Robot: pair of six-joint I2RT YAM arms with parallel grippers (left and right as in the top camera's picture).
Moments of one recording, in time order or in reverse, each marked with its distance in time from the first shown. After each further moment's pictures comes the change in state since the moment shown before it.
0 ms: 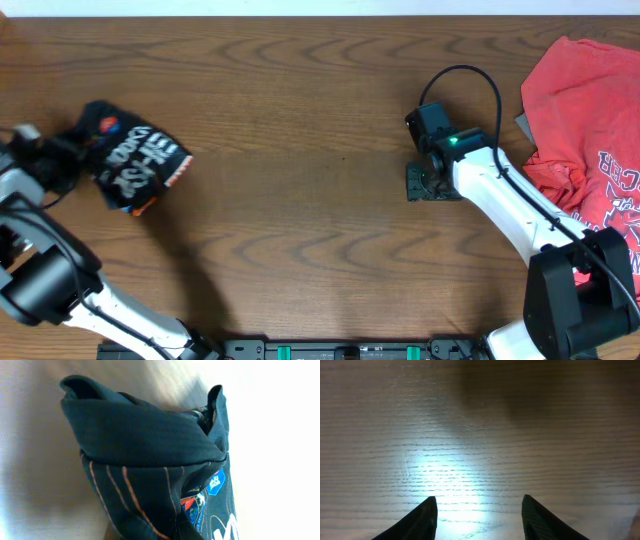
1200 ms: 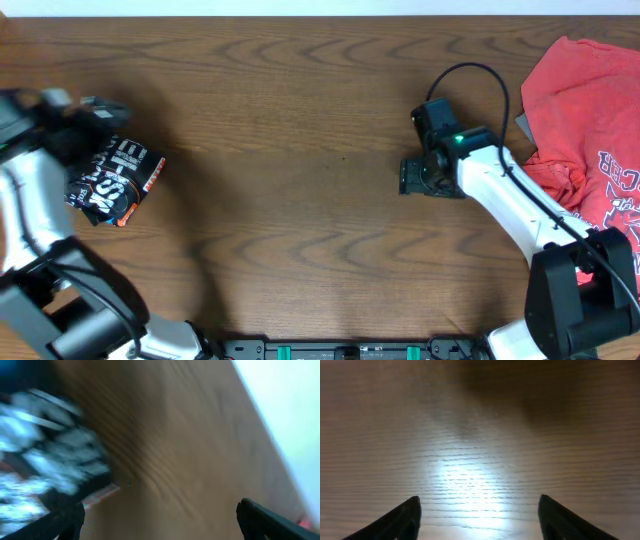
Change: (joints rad) left arm -0.255 -0.343 0.009 -0.404 -0.049 0.070; right arm -0.040 0.000 0.000 0.055 -0.111 0.056
